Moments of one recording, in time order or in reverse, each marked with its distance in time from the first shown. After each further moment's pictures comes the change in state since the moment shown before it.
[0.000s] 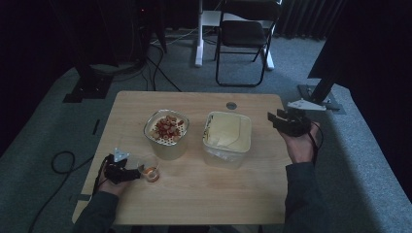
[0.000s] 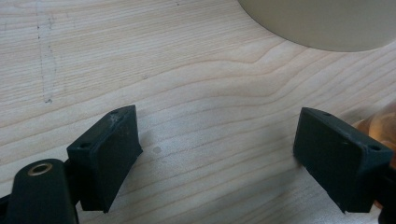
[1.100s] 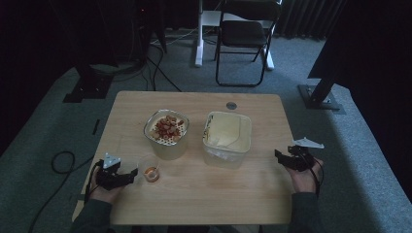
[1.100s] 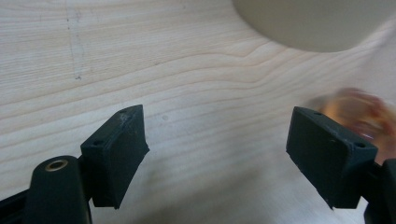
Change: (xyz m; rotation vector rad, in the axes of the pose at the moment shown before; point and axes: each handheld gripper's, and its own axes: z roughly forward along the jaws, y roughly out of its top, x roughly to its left) left arm 0.000 -0.012 -0.040 -0.045 -0.033 -0.053; right arm -0.031 -0.134 0.014 0.175 -0.093 0.075
